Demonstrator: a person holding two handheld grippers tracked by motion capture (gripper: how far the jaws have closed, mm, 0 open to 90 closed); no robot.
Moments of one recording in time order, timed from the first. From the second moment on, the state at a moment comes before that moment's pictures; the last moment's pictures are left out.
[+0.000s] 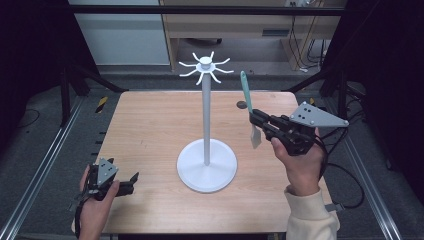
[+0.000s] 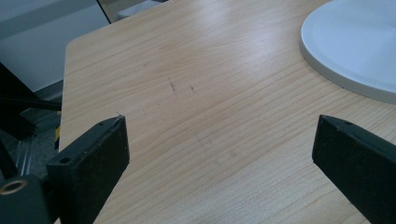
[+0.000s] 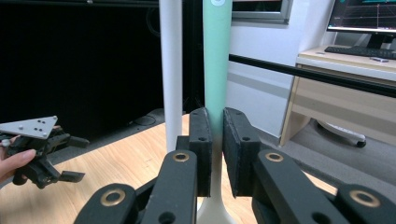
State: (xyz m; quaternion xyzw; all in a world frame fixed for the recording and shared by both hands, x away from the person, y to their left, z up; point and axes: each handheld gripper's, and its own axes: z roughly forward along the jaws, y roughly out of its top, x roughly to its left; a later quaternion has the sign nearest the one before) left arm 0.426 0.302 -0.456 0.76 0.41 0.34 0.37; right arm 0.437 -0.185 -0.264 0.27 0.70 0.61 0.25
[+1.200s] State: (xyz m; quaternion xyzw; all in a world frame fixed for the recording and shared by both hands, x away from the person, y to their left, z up) left arm 0.426 0.301 -0.457 0.76 0.41 0.34 0.36; right arm 0.450 -0.175 -0.258 0.26 0.70 0.62 0.24
